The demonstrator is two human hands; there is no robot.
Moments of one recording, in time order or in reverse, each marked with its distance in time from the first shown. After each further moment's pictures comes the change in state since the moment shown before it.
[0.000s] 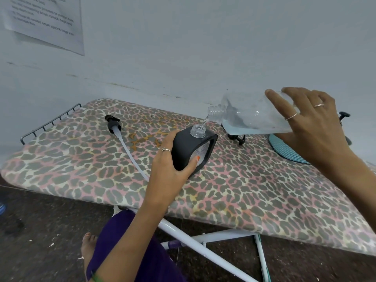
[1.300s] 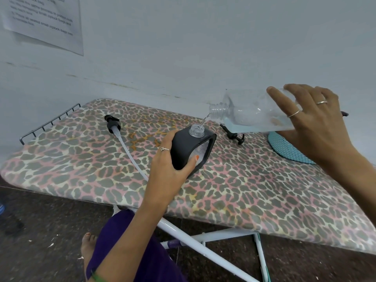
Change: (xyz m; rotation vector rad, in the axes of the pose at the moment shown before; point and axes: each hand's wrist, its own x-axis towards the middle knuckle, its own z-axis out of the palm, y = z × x) left_hand 0.000 0.000 0.000 0.008 0.007 0.009; right_hand 0.001 0.005 -0.005 -0.008 0.004 0.001
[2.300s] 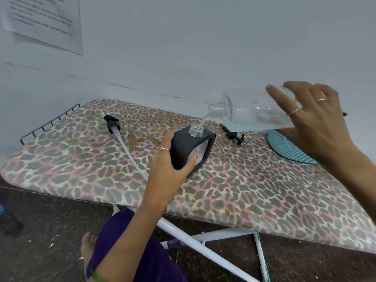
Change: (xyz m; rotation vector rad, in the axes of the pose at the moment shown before) left_hand 0.000 -0.001 0.000 -0.008 -0.009 -0.010; right_hand 0.004 0.000 -0.005 -0.008 0.011 -0.015
